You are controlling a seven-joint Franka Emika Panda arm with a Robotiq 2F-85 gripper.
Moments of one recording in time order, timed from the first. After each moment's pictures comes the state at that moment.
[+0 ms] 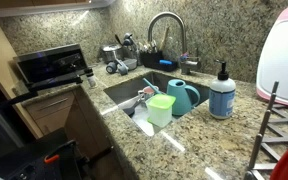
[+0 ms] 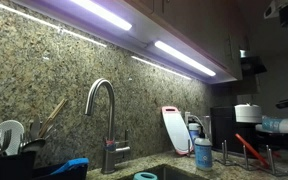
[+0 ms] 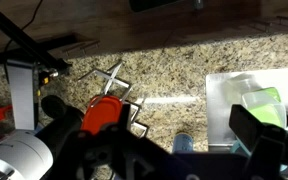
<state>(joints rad) -0.21 -0.82 -0.06 -2.46 -0.28 1.74 0.02</state>
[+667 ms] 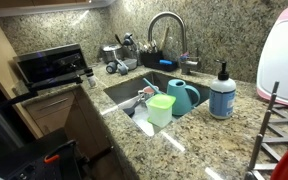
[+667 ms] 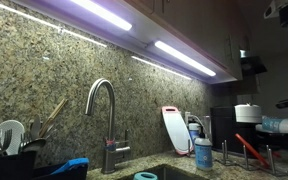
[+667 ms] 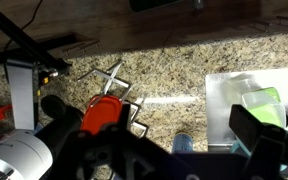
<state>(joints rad) -0.21 -0.82 -0.06 -2.46 -0.28 1.74 0.02</state>
